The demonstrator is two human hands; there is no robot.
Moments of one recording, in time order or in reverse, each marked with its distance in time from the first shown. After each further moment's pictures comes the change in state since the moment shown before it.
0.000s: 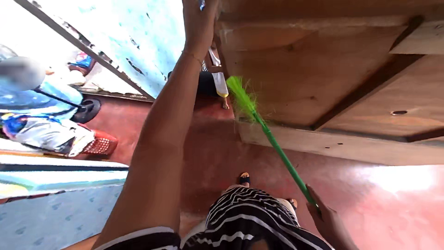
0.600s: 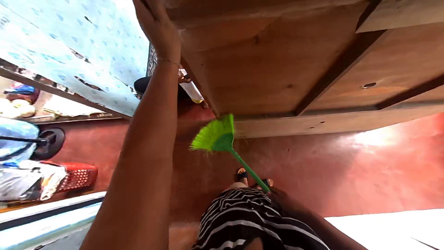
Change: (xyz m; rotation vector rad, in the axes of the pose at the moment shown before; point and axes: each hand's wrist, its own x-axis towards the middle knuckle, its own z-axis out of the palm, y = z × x) left_hand 0.019 -0.047 0.051 0.066 0.198 -0.068; right_hand 0.056 -0.031 0.075 0.647 -0.678 0.452
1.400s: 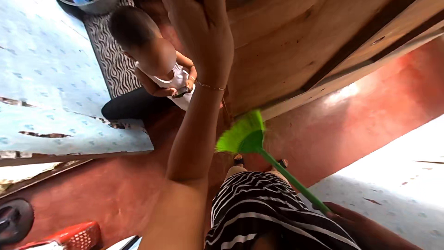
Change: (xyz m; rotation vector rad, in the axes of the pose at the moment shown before) left_hand 0.005 -0.024 0.008 -0.429 -0.047 0.322; right_hand -0.061 -0.146 0.155 0.400 0.264 0.243
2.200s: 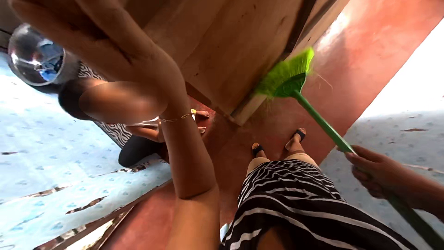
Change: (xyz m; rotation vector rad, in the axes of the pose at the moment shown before) left_hand 0.007 -0.011 -0.004 -0.197 -0.107 0.030; right_hand 0.028 -0.021 0.044 0.494 0.387 -0.013
